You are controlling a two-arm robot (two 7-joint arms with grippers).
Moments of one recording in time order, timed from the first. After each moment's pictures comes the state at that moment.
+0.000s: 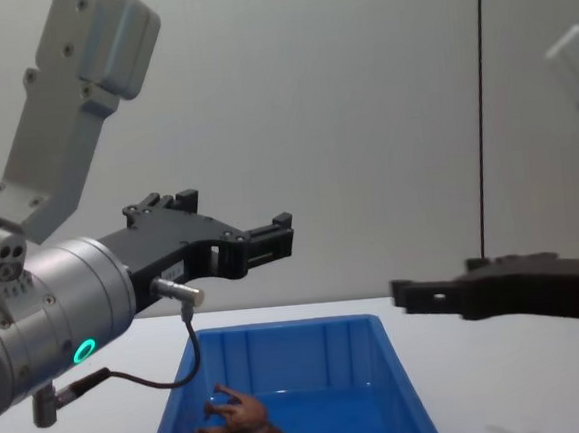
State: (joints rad) left arm -0.24 0.38 0.45 -1.63 -0.20 0.01 -0.01; right arm 0.20 0.21 -0.27 -1.58 0.23 0.30 0.33
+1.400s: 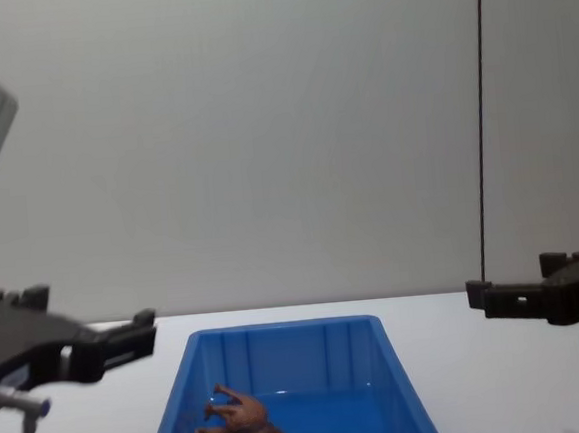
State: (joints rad) left arm -0.01 0.56 0.40 -1.82 -0.30 0.14 0.23; right arm 0.12 0.31 -0.21 -1.63 0.26 0.24 0.35
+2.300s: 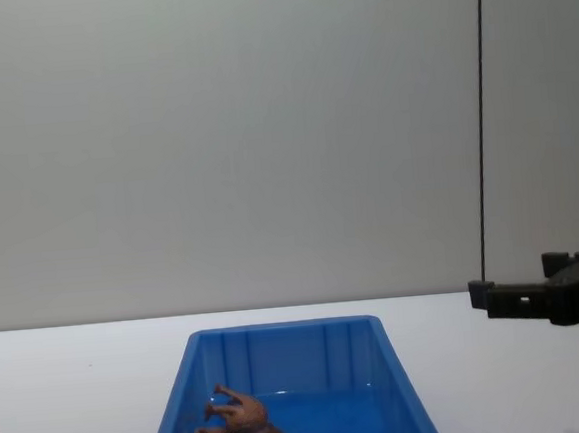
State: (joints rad) left arm 0.10 0.62 0.37 -1.79 -0.45 0.15 0.21; right arm 0.12 0.31 -0.21 -1.63 0.26 0.24 0.35
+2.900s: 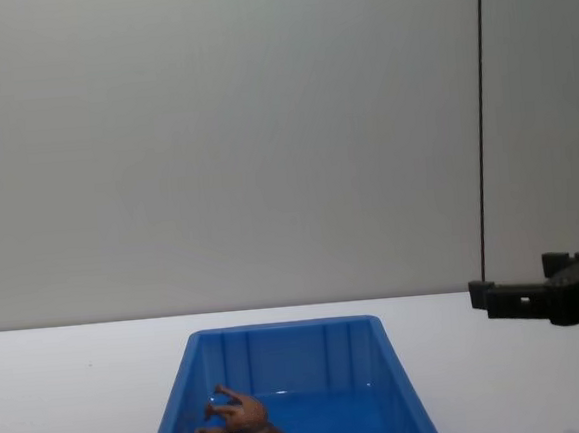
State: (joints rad) left arm 0.08 0.58 0.36 -1.69 -0.47 0.15 0.11; right arm 0.12 0.32 -0.21 -1.63 0.26 0.24 0.35
